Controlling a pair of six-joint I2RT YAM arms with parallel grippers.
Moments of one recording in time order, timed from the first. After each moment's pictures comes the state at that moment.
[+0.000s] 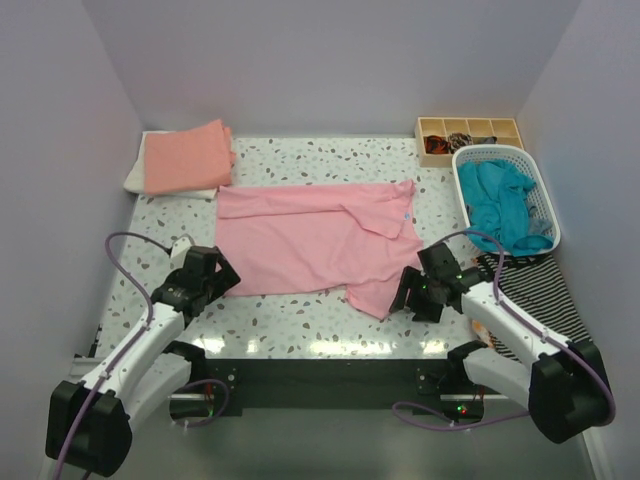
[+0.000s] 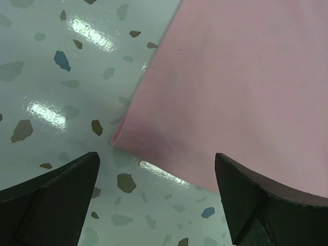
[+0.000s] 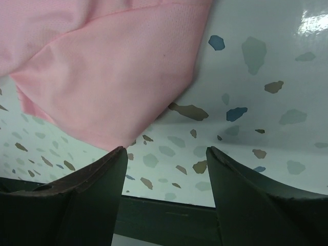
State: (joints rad) left arm -0.27 0.84 0.41 -0.49 -0.32 -0.81; right arm 0.39 1.05 0.54 -0.69 -0.11 0.73
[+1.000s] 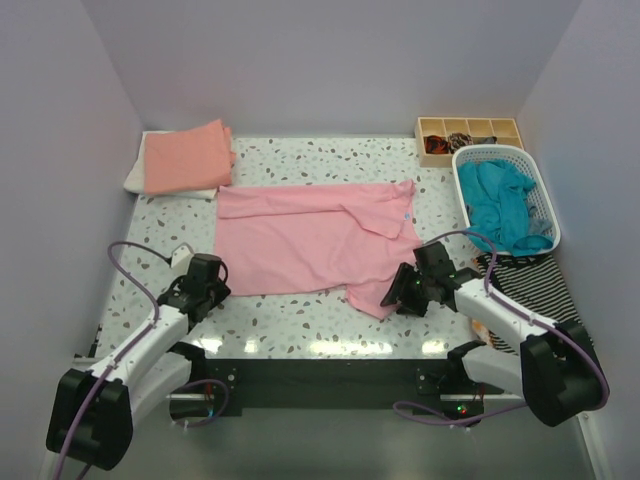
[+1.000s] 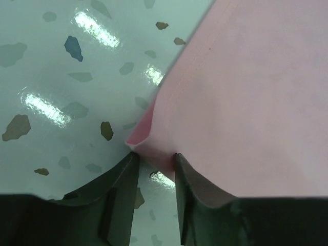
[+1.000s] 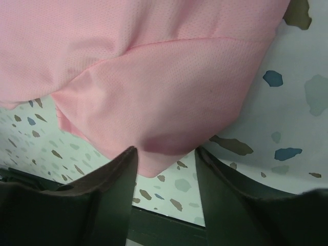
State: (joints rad) left arm -0.27 0.88 0.32 -0.39 -0.36 -0.90; right arm 0.39 1.14 0.48 -0.45 -0.20 0.82
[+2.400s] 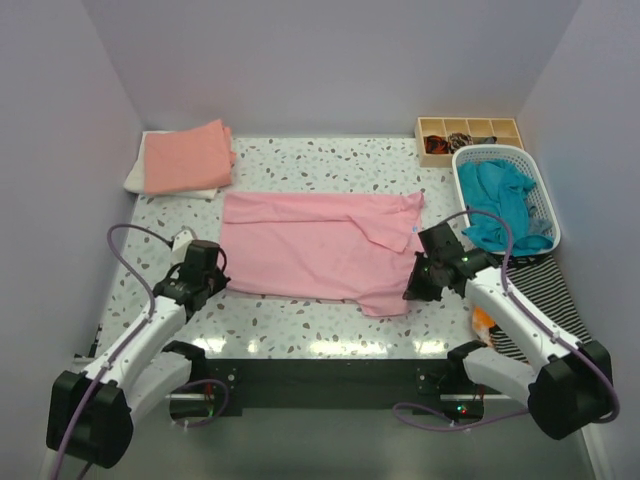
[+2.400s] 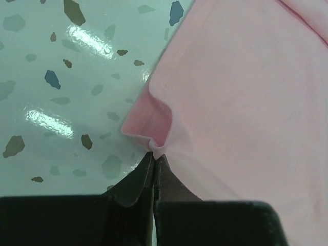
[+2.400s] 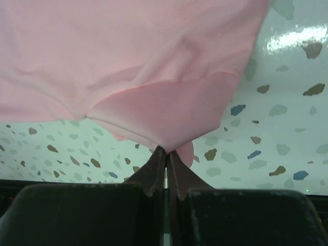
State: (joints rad) left arm -0.27 0.88 0.44 -0.46 -0.34 -0.82; right arm 0.39 1.04 0.72 -0.85 -0.04 0.74
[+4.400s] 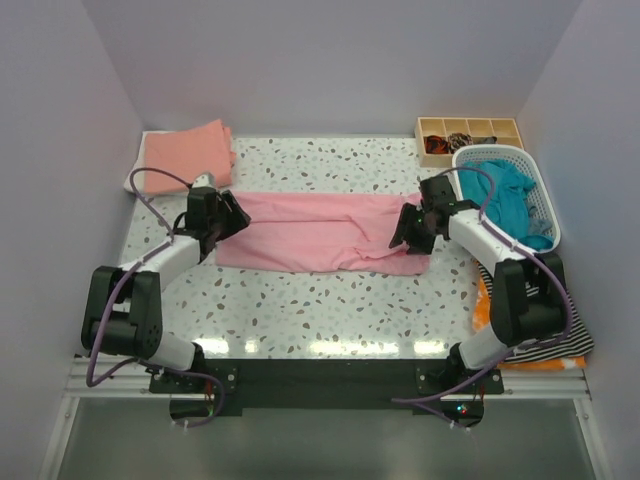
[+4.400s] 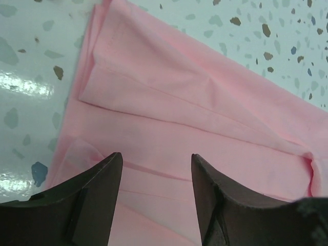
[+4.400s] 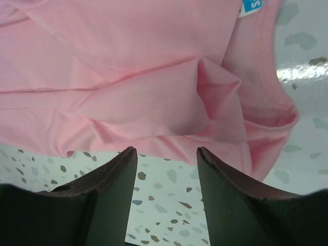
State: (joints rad) left arm -0.12 1.47 0.77 0.05 0.00 -0.59; right arm 0.20 1.58 1.07 -0.60 -0.13 0.51
